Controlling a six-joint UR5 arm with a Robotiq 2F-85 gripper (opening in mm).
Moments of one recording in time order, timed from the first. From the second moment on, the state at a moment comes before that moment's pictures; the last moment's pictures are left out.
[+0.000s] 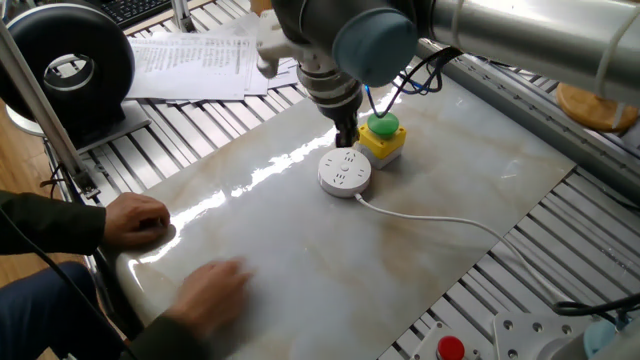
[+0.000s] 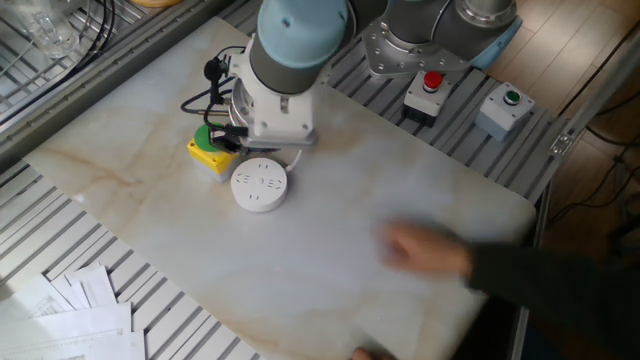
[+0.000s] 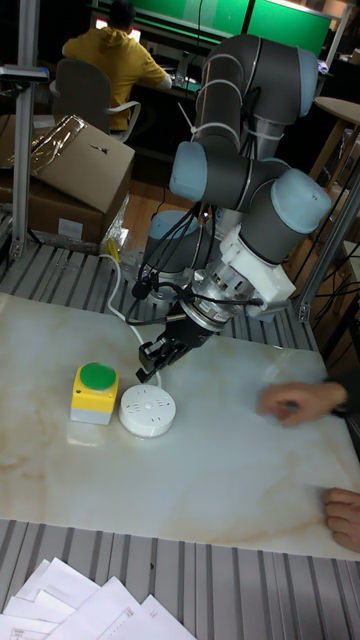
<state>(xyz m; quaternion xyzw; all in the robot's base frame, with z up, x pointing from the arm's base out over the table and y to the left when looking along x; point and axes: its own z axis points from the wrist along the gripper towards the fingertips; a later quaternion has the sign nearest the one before) 0.506 -0.030 0.091 0.39 -0.90 0.17 0.09</state>
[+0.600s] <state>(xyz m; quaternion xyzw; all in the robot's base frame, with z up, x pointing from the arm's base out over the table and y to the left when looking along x) 0.518 -0.021 0.071 0.40 -0.89 0.19 0.08</state>
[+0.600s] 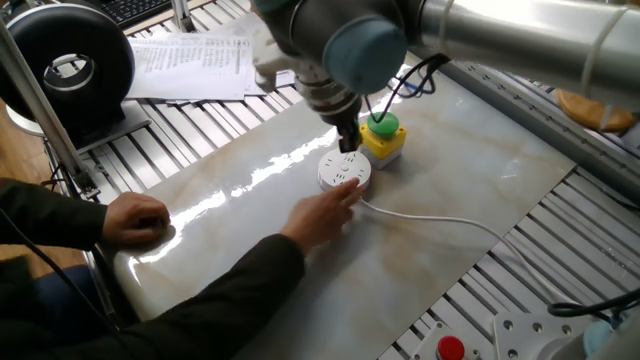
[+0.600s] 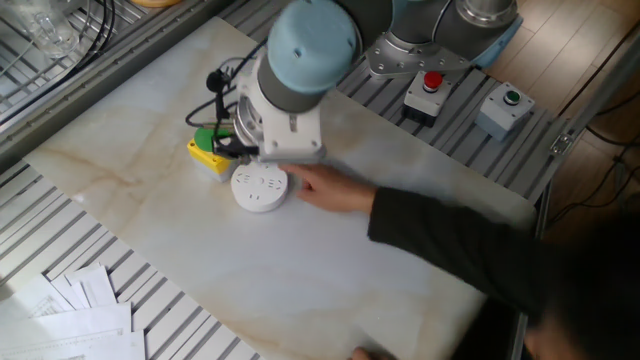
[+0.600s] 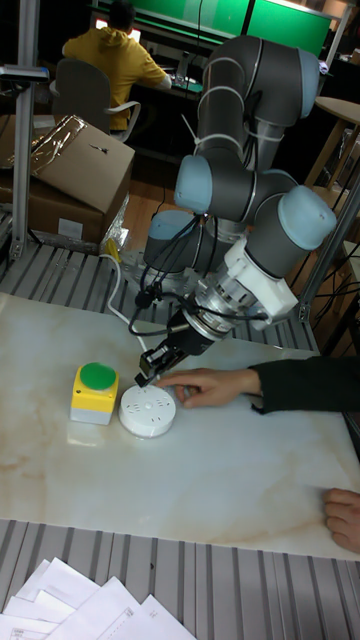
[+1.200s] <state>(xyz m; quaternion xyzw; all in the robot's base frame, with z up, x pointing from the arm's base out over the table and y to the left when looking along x) 0.519 0.007 0.059 0.38 -0.91 0.18 0.07</state>
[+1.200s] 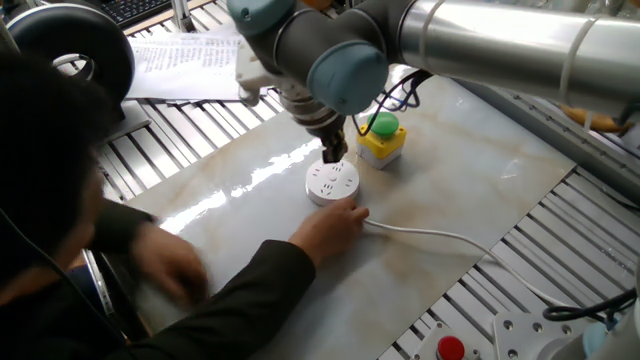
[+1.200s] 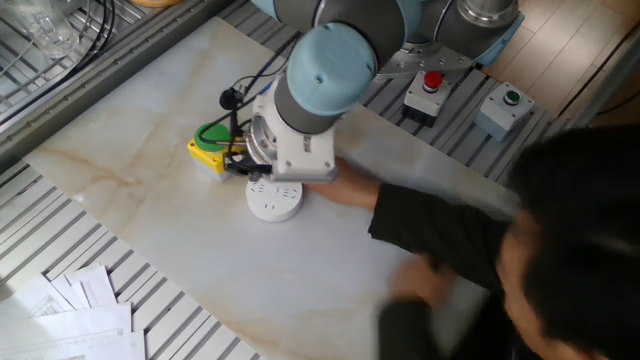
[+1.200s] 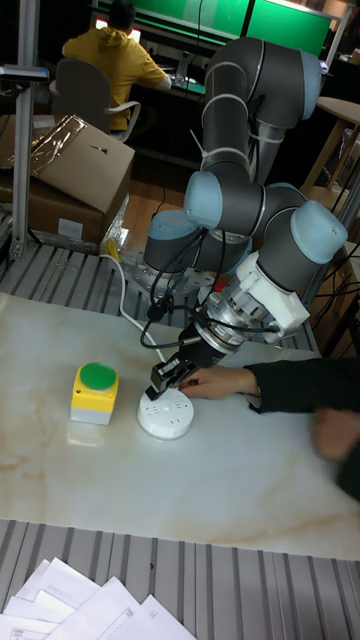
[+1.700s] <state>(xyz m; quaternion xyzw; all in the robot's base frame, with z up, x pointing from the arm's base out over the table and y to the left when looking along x) 0.512 0.027 0.039 0.36 -0.92 0.17 0.06</state>
